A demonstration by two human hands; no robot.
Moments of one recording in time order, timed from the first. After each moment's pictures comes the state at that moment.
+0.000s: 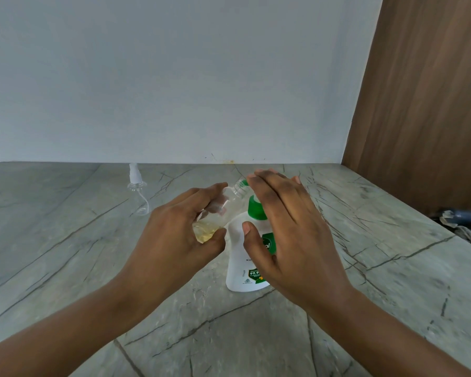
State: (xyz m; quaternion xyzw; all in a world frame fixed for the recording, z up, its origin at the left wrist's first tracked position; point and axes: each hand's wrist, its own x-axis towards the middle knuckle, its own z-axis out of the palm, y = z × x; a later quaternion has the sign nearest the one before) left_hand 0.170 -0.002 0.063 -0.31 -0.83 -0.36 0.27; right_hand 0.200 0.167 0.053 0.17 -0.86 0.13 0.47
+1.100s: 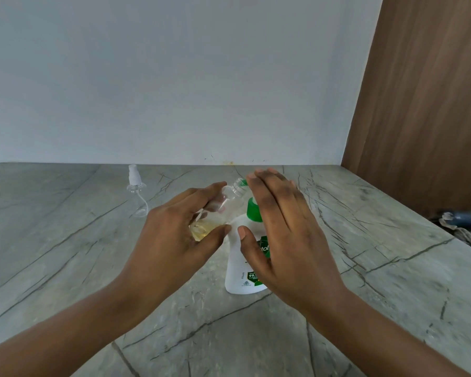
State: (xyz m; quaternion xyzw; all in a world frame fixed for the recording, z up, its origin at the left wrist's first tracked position) left_hand 0.167 0.001 0.061 -0.32 -0.81 -0.38 0.30; right_hand 0.195 0.168 0.046 0.17 -0.86 0.10 0.48
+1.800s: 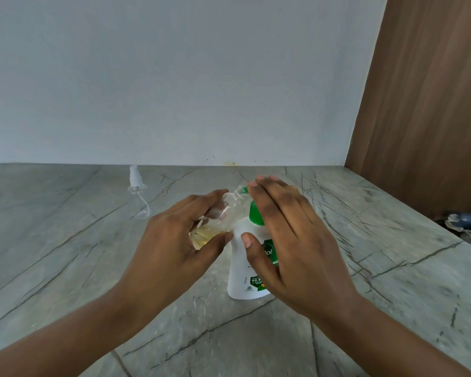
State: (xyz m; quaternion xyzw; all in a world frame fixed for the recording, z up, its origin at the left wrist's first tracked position) left_hand 0.164 -0.003 0.051 -0.32 -0.82 -0.37 0.28; right_hand 0.197 0.173 0.043 0.18 -0.86 0.06 0.47
